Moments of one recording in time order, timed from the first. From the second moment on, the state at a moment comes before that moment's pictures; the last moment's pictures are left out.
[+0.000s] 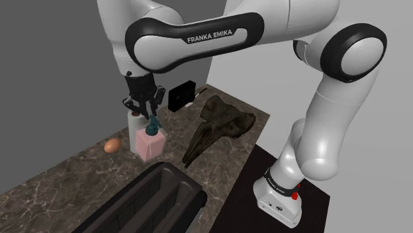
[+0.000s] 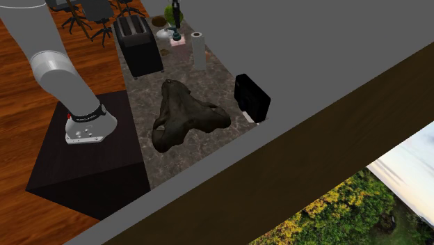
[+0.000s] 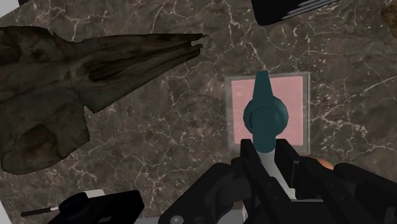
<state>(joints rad) 0.41 0.20 0.26 -1.75 -0.18 1.74 0.85</state>
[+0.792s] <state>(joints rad) 0.41 0.25 0.26 -1.84 -0.20 1.88 0.87</state>
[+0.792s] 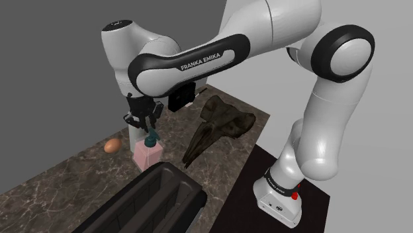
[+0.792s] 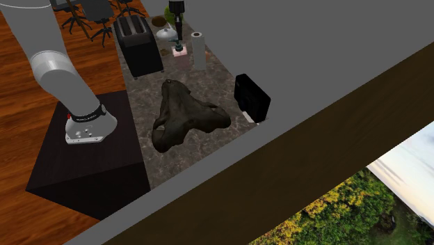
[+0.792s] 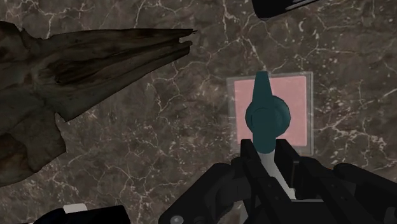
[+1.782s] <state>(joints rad) 0.41 0.28 0.25 -1.89 -0.22 1.98 0.89</state>
